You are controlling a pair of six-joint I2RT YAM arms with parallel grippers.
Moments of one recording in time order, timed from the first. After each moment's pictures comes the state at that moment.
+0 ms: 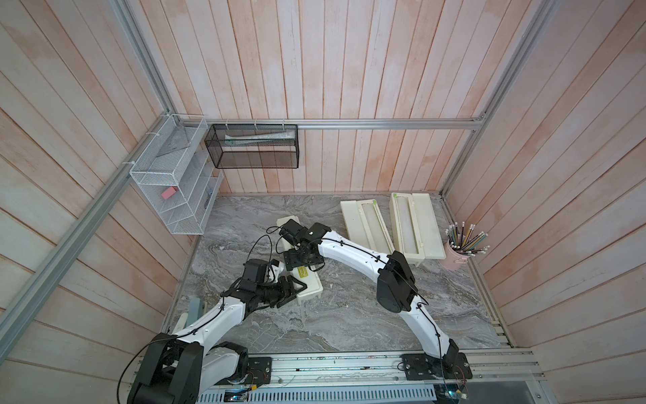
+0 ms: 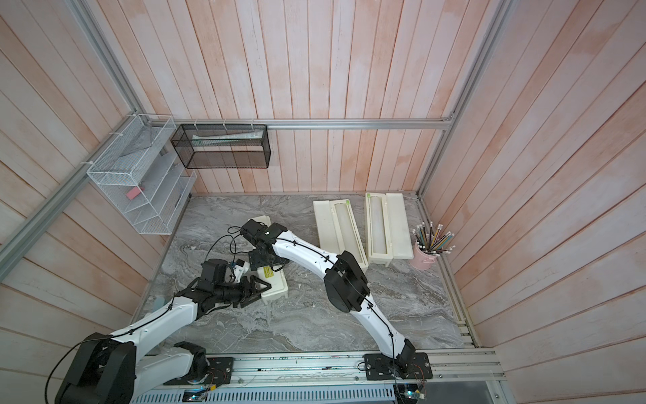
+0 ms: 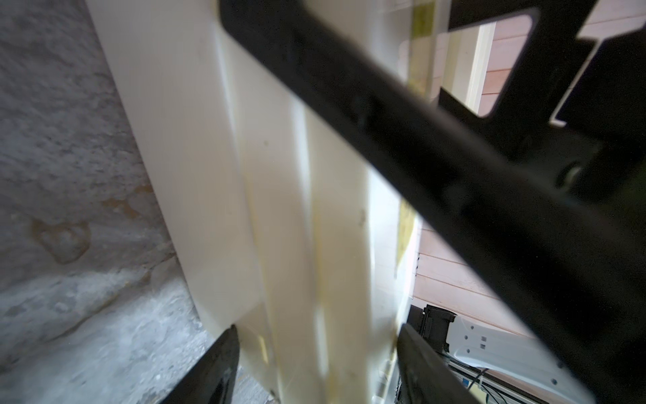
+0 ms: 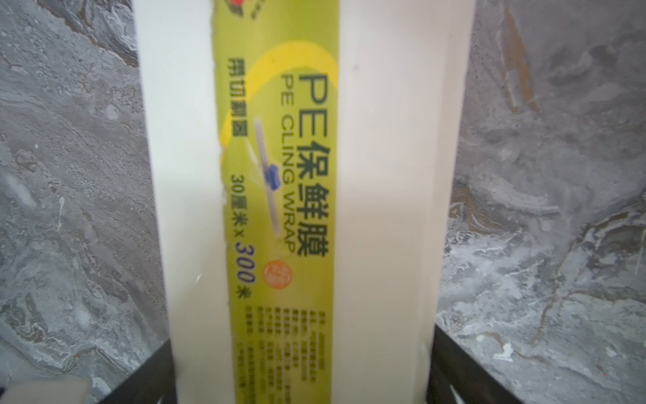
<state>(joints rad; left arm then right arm) -0.28 1.15 0.42 -0.12 0.74 -0.78 1.00 2.36 2.21 -1.08 0.05 0.65</state>
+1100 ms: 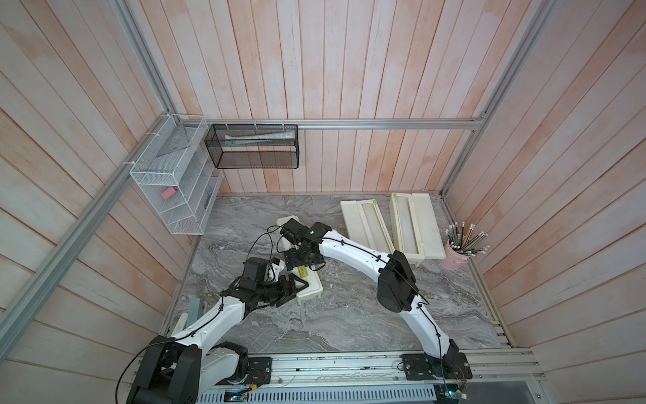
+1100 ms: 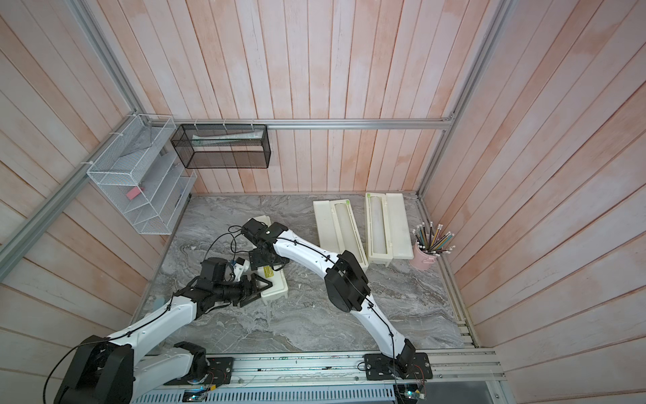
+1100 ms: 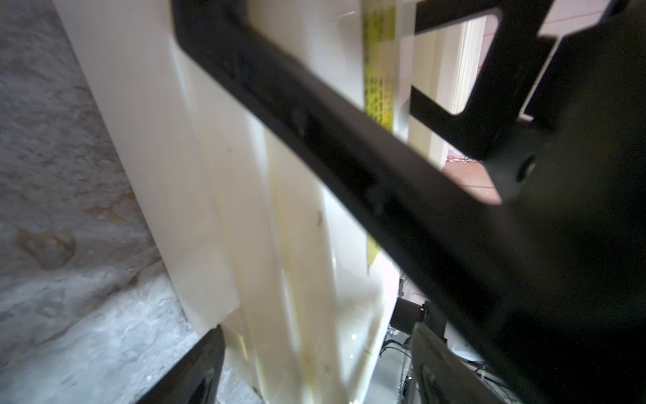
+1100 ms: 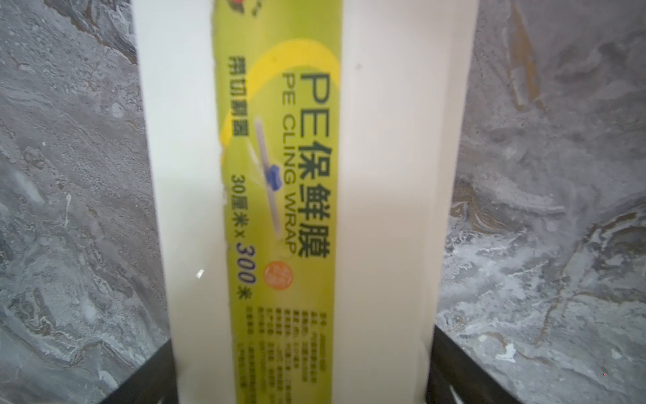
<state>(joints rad) -0.28 1.13 0.44 -0.15 0.75 -0.76 0.99 2.35 2.20 -1.08 0.03 0.65</state>
